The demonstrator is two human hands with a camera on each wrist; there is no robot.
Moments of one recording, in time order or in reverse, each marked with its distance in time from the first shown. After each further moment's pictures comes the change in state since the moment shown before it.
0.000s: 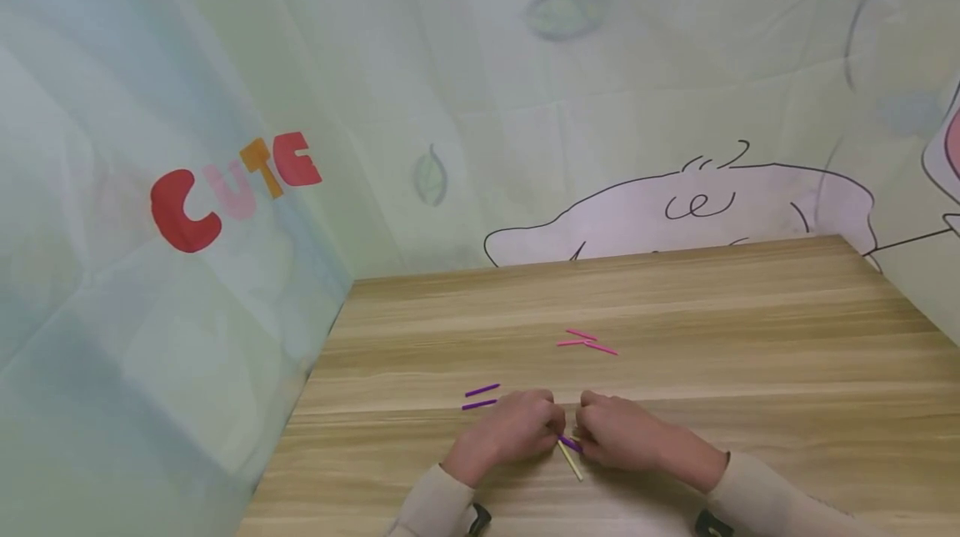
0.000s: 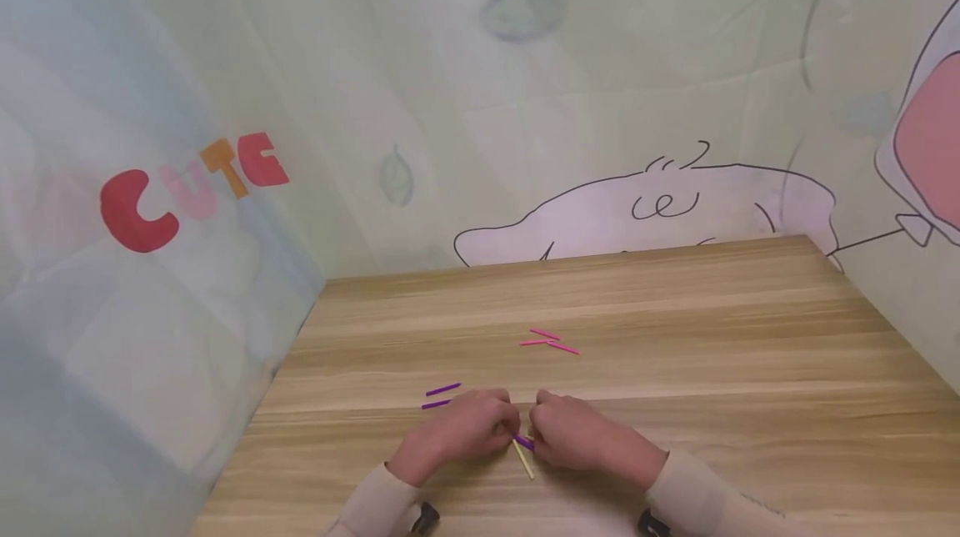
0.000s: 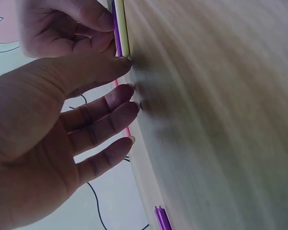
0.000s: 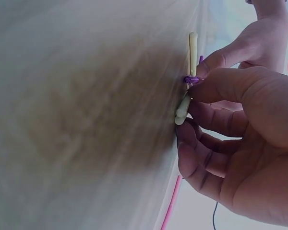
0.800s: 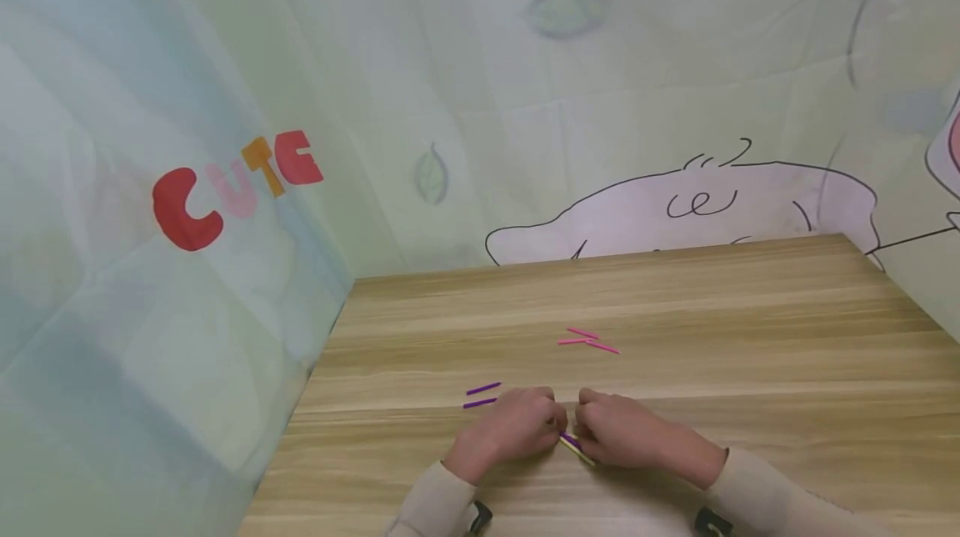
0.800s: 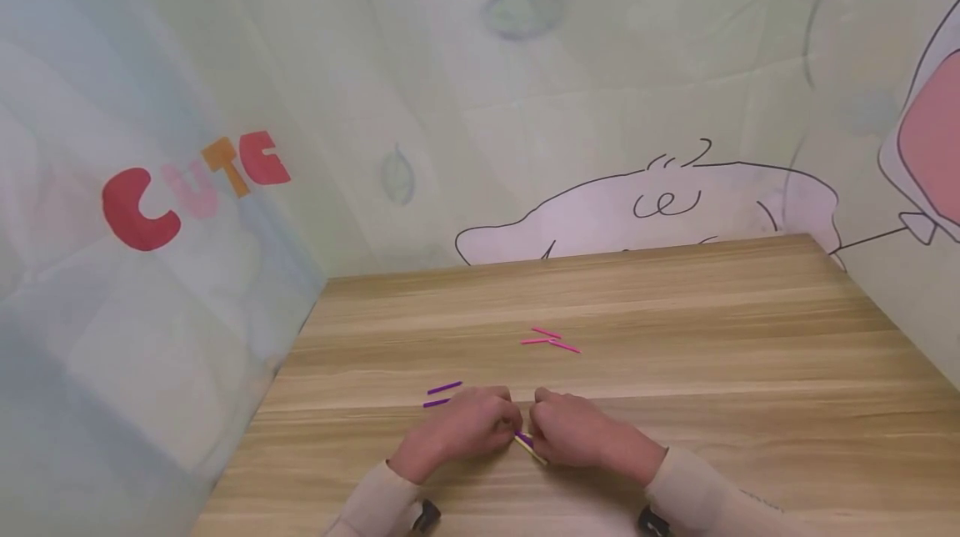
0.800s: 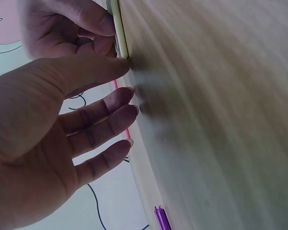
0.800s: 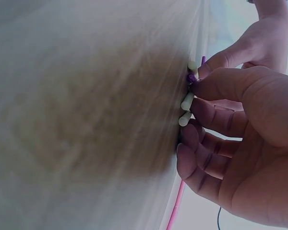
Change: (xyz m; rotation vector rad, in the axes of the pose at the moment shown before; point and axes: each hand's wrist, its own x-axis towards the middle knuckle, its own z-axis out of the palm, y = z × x) left_hand 0.000 -0.002 0.001 -0.002 0.012 0.005; right_hand 0.003 0.002 0.001 0.020 -0.019 0.000
